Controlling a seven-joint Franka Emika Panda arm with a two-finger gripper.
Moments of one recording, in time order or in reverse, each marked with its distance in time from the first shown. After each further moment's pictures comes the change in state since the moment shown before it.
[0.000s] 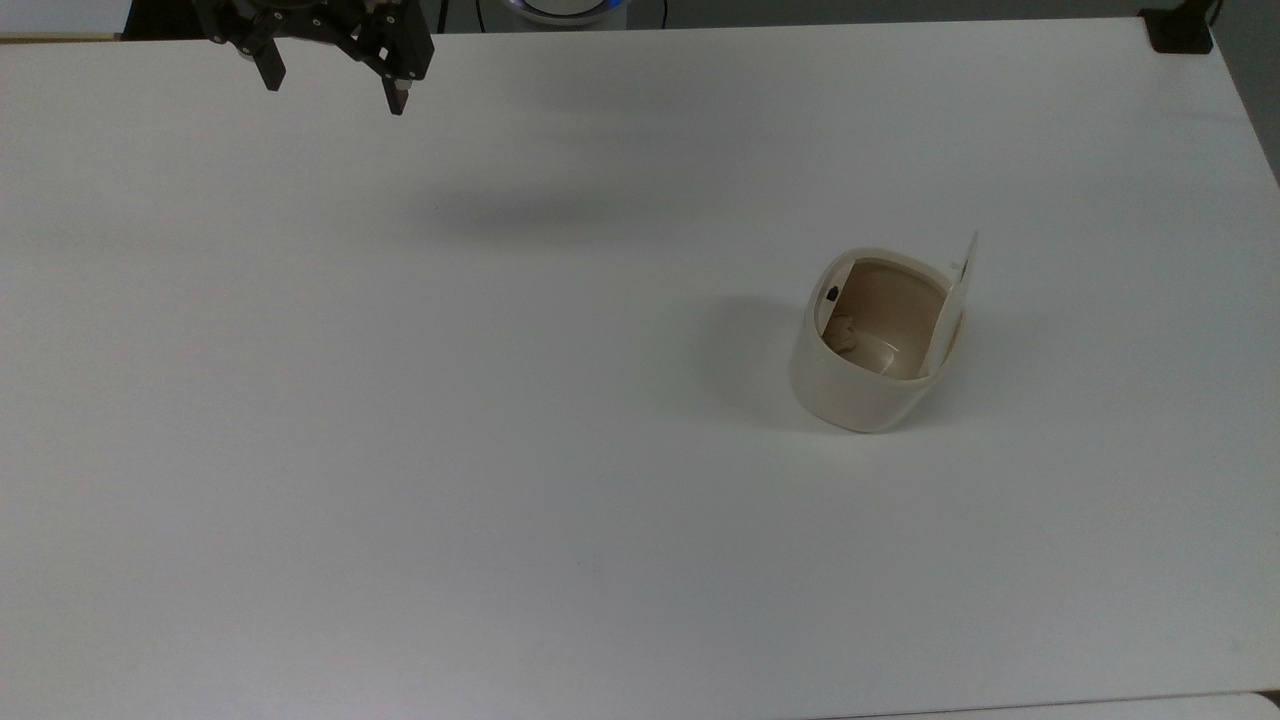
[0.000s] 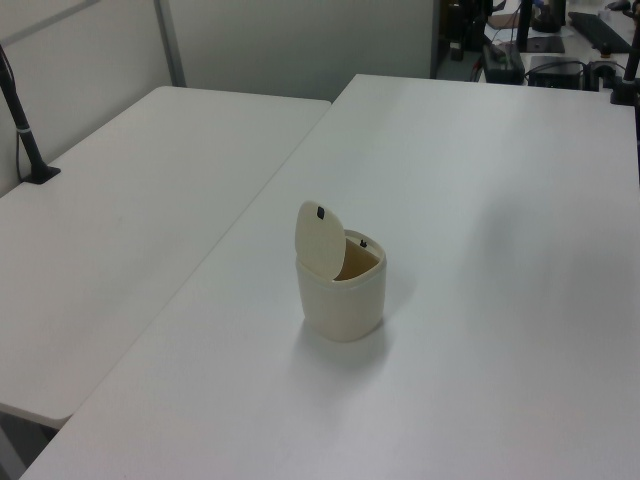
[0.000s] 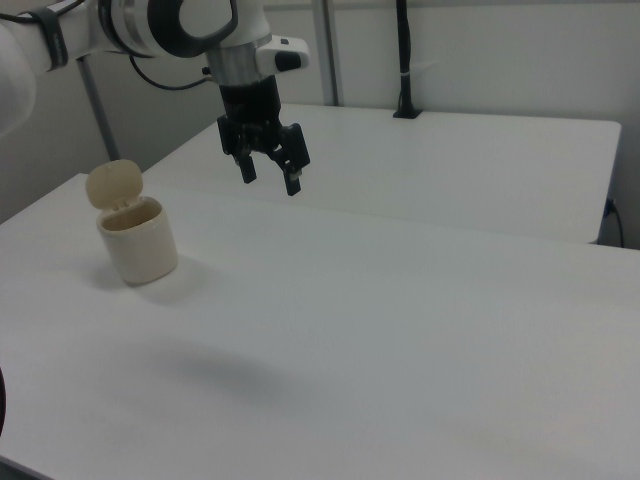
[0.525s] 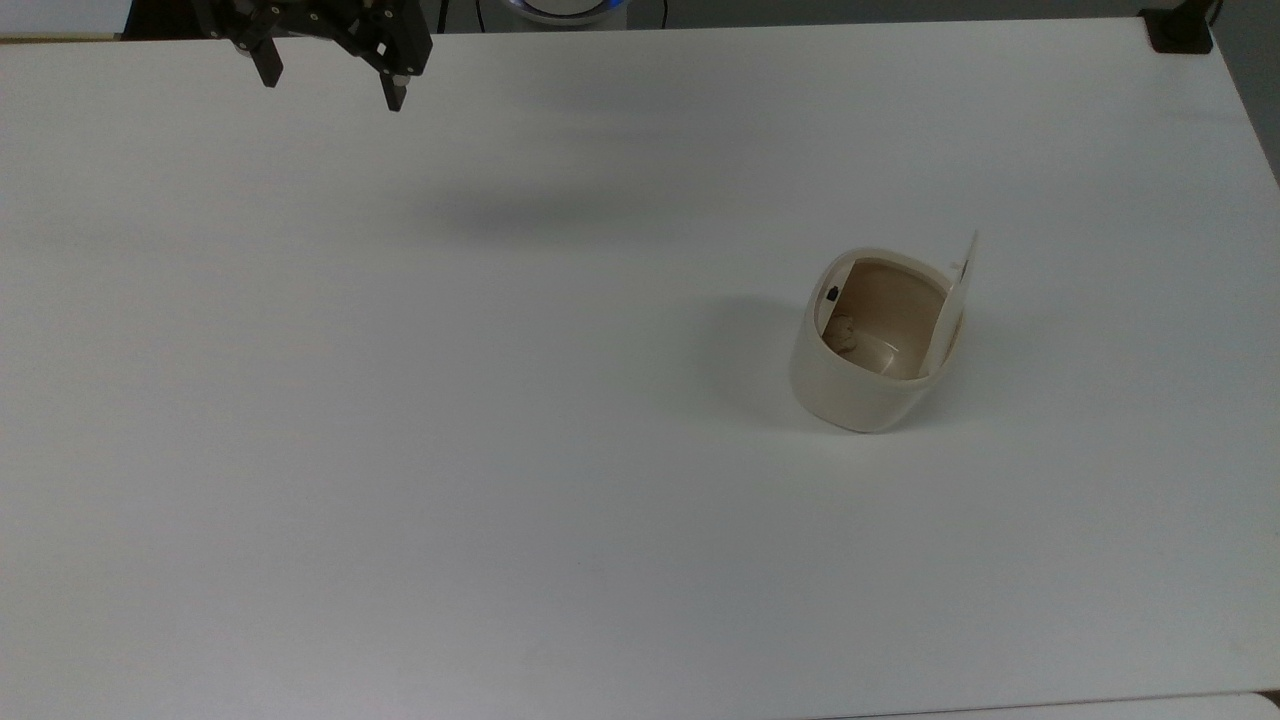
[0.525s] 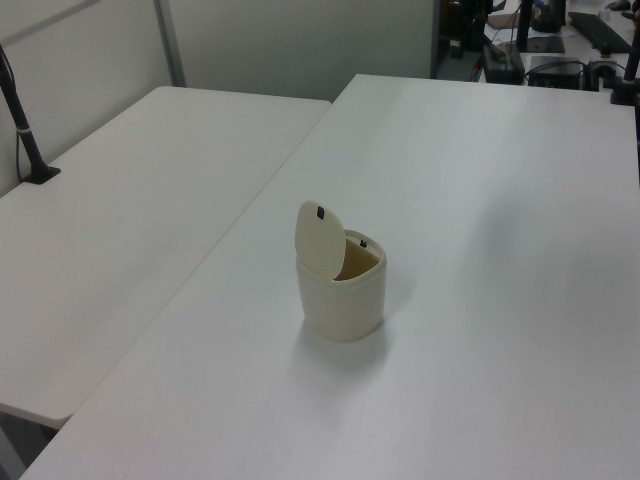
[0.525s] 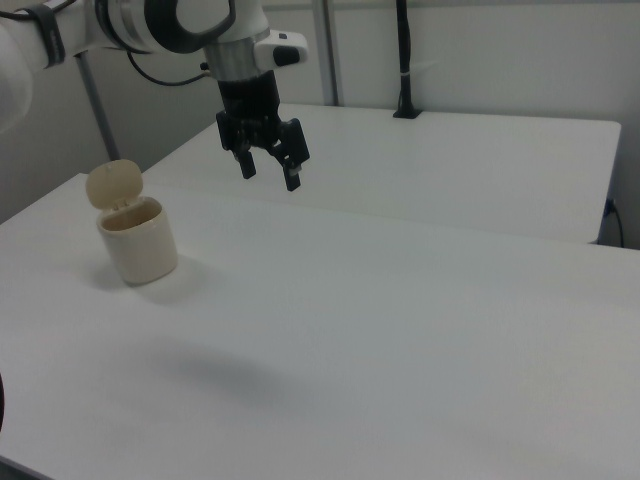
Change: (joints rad) arm 0.000 -0.005 0.000 0.008 0.000 0.000 0.000
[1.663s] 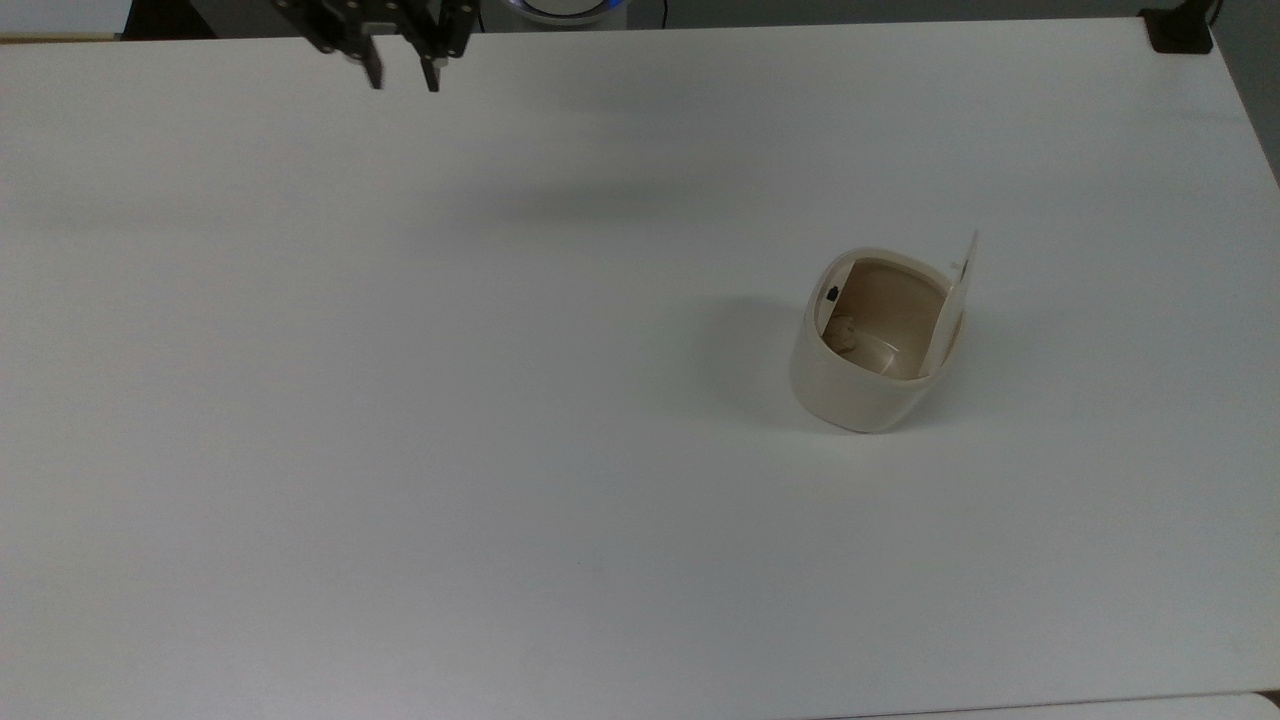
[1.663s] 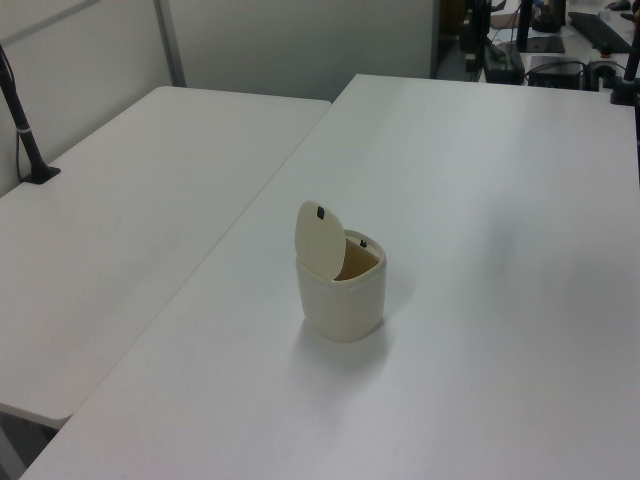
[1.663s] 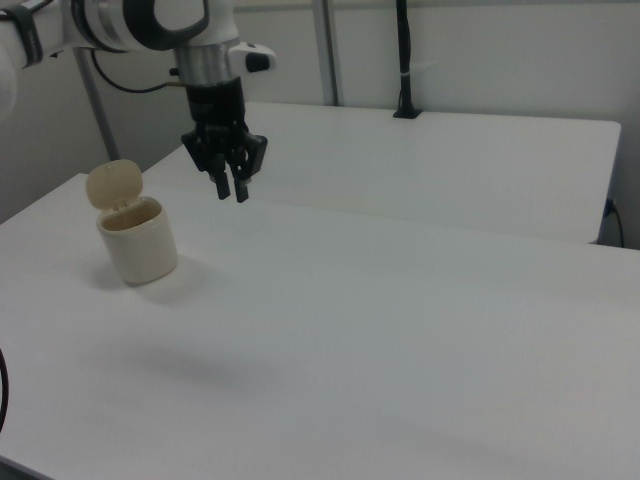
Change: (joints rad) arm 0.065 -0.008 0.021 -0.011 0.001 -0.110 -0.123
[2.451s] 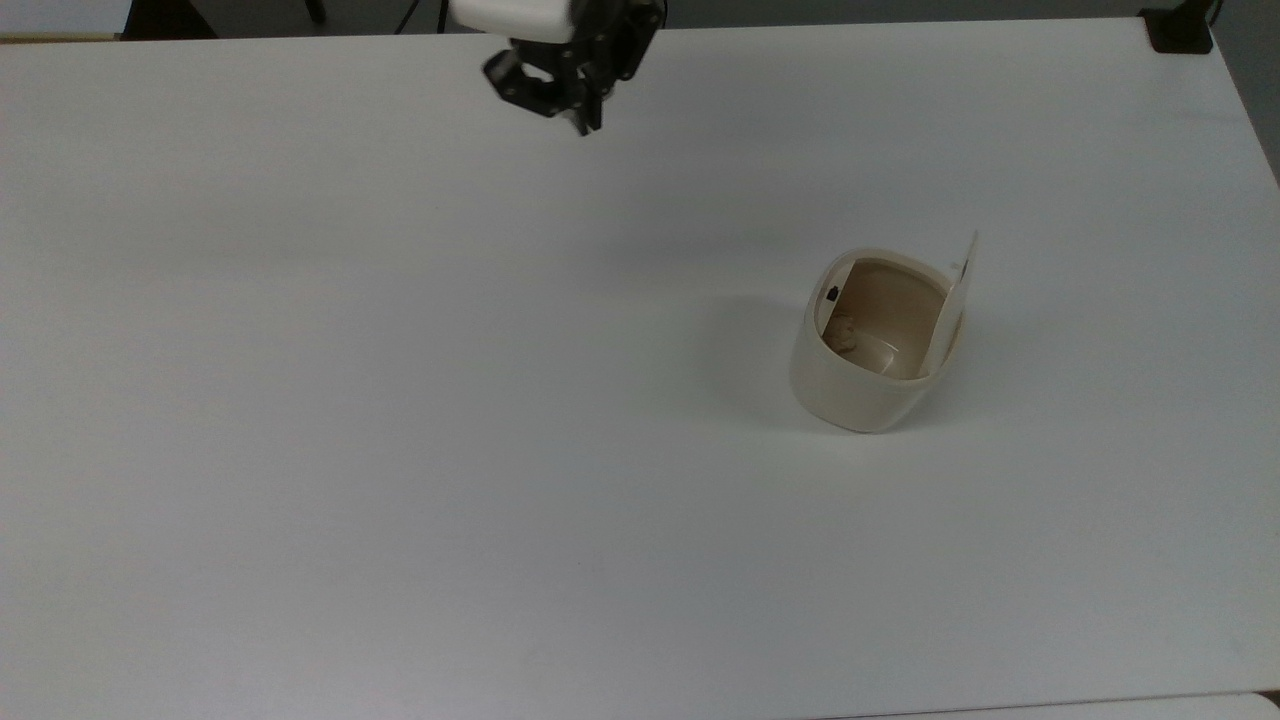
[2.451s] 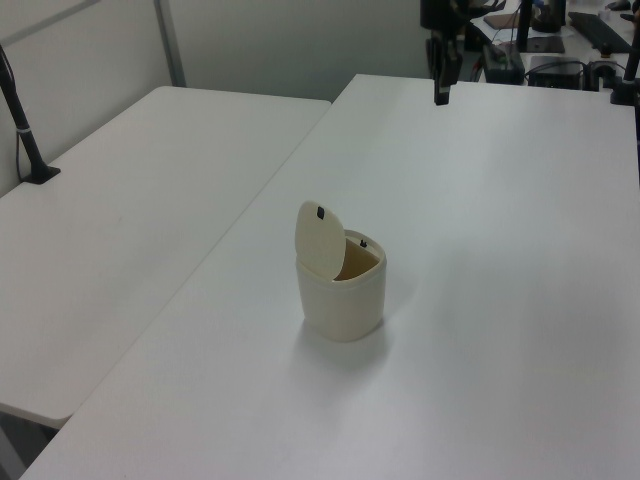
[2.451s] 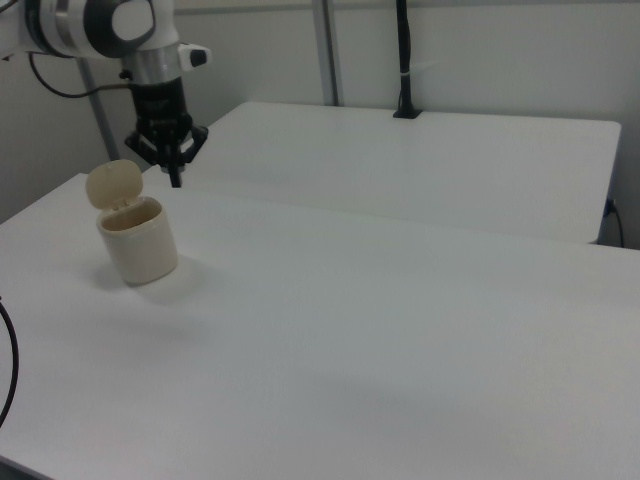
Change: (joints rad) arm 0.179 0.025 0.009 -0.007 0.094 0.081 -0.361
